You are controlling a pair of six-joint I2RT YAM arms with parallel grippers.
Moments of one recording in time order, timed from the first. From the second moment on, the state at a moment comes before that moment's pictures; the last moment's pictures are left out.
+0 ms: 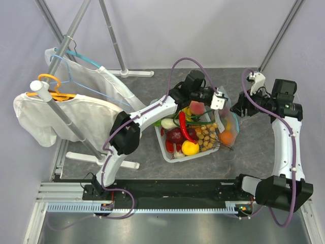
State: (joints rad) left arm -0.86 2.23 2.04 -0.07 0.76 0.98; right arm -0.26 1.19 1.27 -0.88 -0.73 -0.40
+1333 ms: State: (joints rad) left arm -0.81 2.00 2.10 -0.13 0.58 0.56; right arm -0.33 1.52 1.39 -0.22 -0.28 0.79
